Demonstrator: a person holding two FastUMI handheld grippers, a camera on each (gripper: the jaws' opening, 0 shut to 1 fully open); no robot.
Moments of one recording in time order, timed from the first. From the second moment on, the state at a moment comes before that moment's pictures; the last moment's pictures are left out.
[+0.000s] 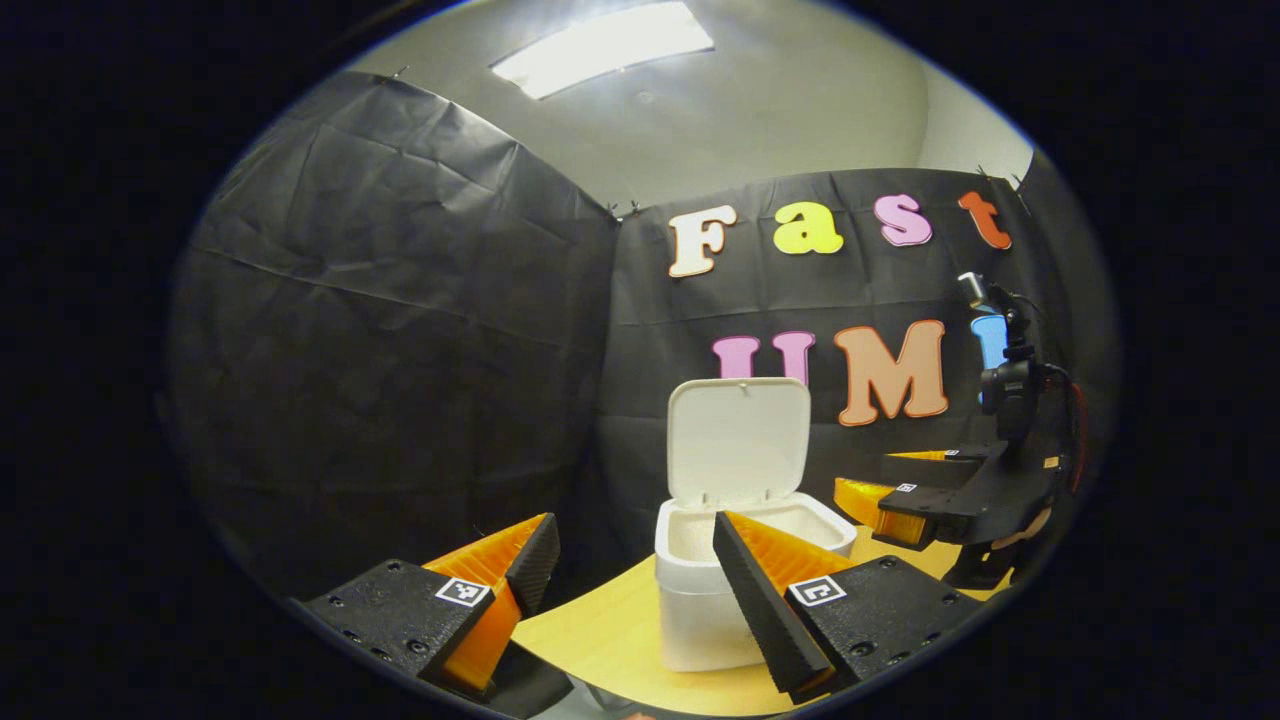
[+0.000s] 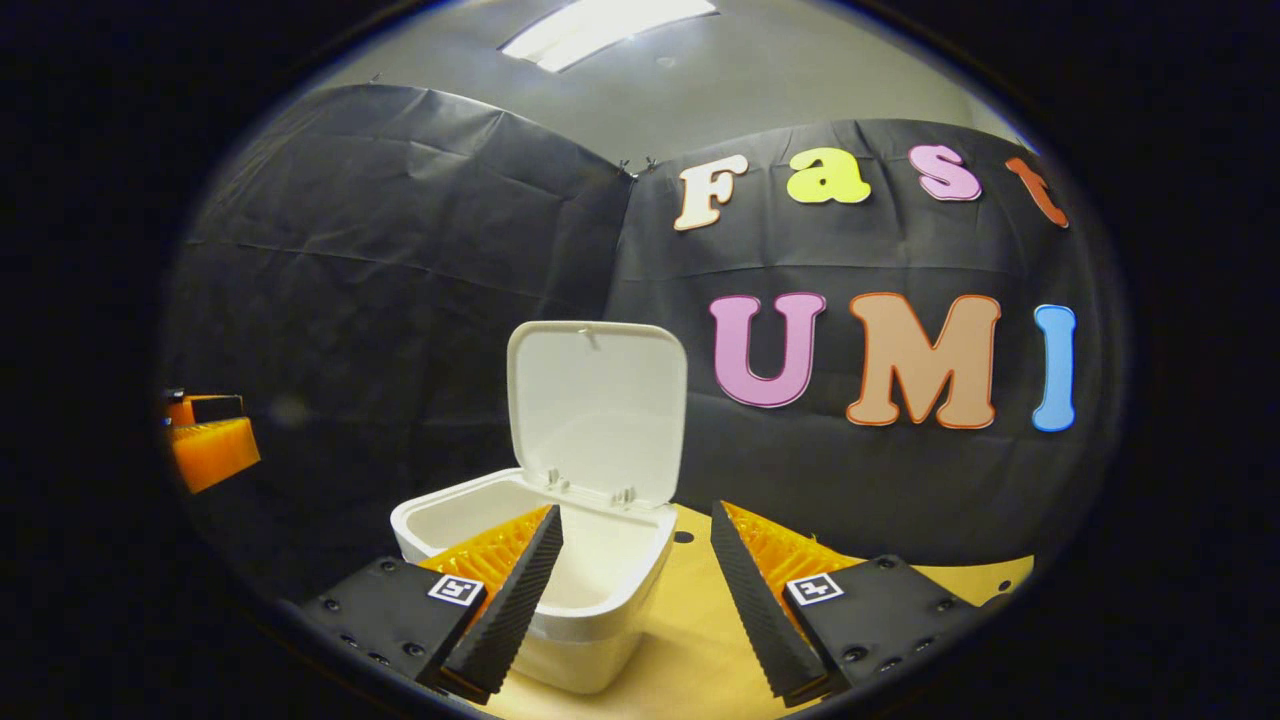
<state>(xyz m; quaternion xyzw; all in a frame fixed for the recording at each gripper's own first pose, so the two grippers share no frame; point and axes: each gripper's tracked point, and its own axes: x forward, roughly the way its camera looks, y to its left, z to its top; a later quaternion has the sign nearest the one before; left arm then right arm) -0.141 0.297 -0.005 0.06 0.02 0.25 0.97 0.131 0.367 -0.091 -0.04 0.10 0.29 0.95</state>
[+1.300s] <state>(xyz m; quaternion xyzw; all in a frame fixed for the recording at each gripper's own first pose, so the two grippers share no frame) 0.010 0.014 -0.160 -0.01 0.14 -0.10 0.99 0.051 -0.076 -0.072 -0.01 0.13 -0.08 0.99</state>
